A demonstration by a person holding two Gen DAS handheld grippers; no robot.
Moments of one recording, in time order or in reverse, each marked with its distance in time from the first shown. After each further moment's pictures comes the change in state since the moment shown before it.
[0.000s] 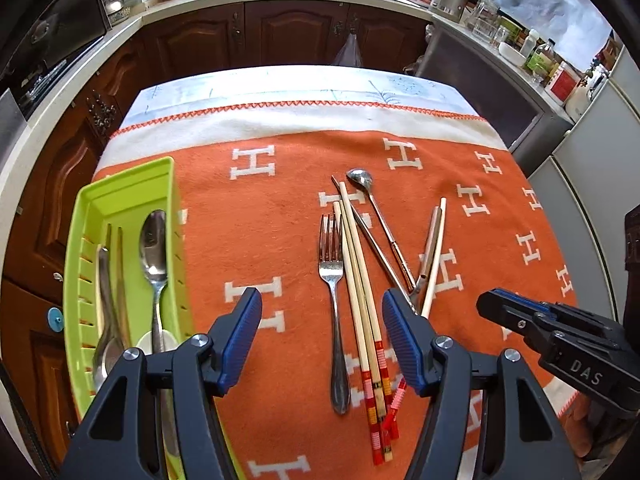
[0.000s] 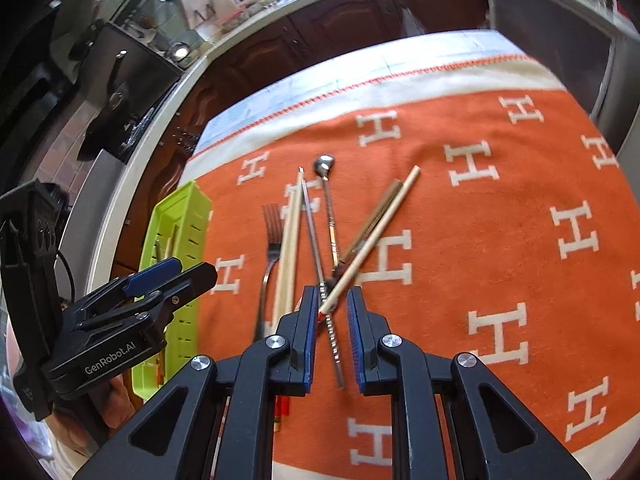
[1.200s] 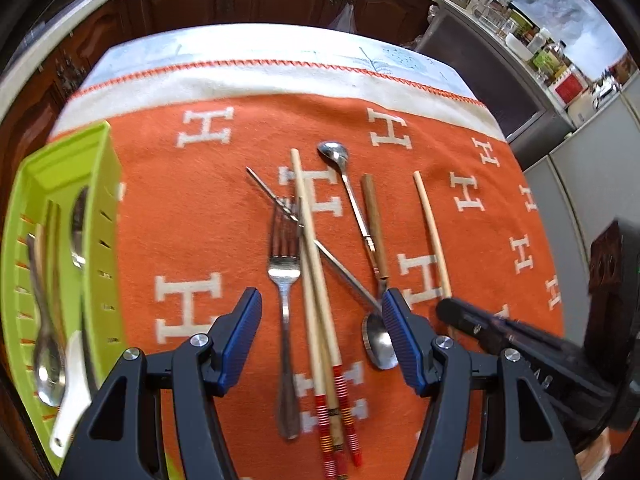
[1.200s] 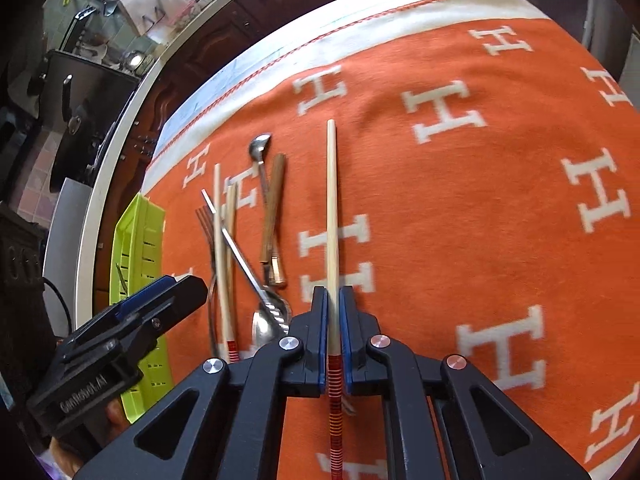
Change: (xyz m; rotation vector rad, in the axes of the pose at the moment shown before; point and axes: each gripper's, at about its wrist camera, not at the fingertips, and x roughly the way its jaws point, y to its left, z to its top) left arm 0.048 -0.018 0.013 -0.084 0.119 -0.102; right arm 0.062 -0.029 0.007 0.140 0.072 -0.013
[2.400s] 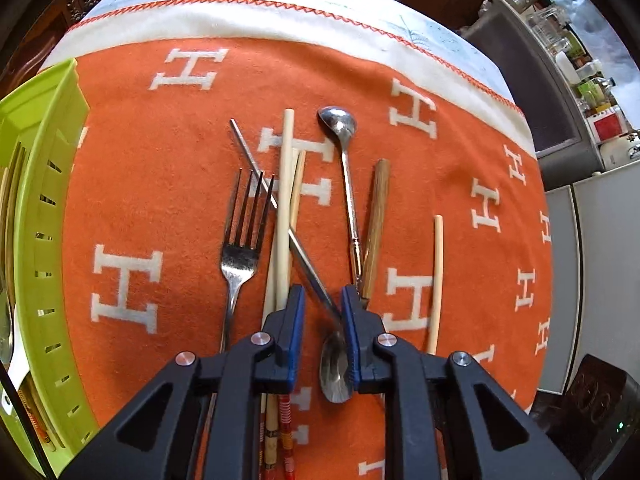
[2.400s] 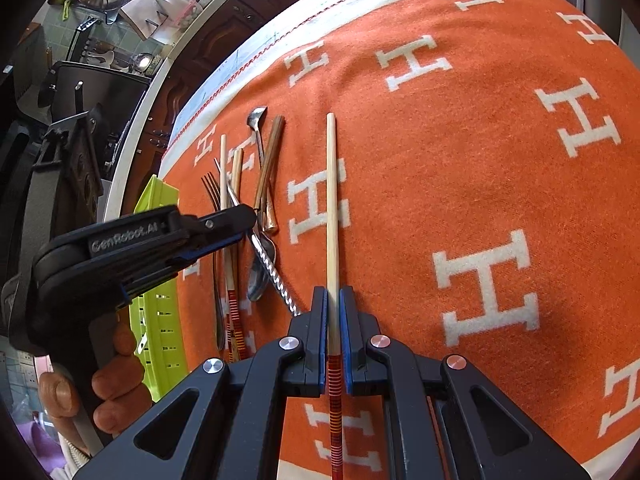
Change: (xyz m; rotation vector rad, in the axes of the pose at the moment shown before) left arm 0.049 -0.015 0.014 -0.193 0.122 0.006; right arm -0.006 -0.031 -0.027 0.028 0.046 0.098
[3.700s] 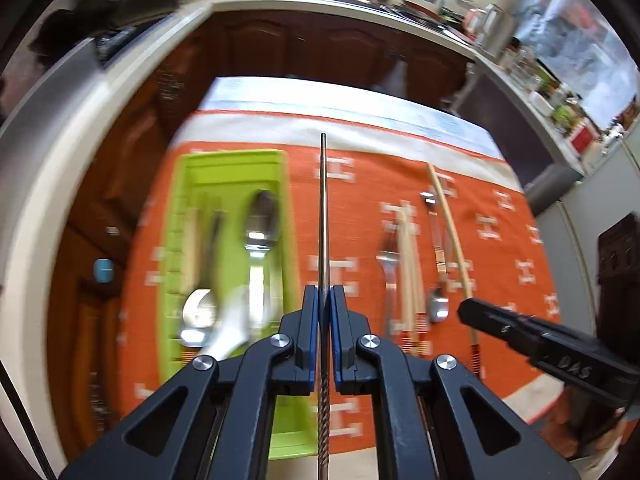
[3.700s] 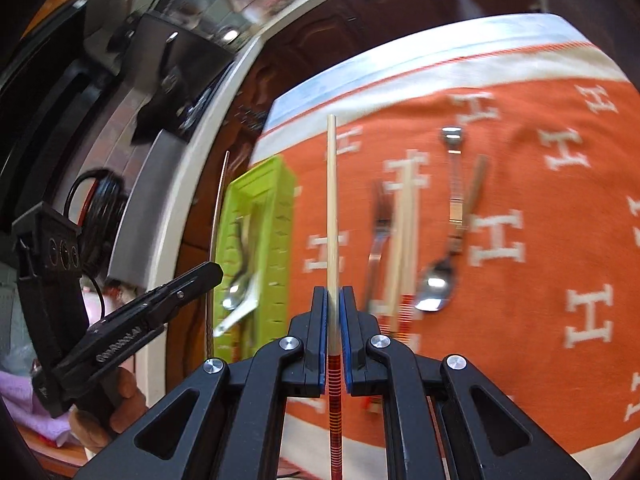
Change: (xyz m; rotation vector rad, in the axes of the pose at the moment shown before) left arm -0.177 0.111 -0.061 0.097 -0.304 0.110; right arm -0.045 0.155 -0.018 -0.245 -0.012 0.117
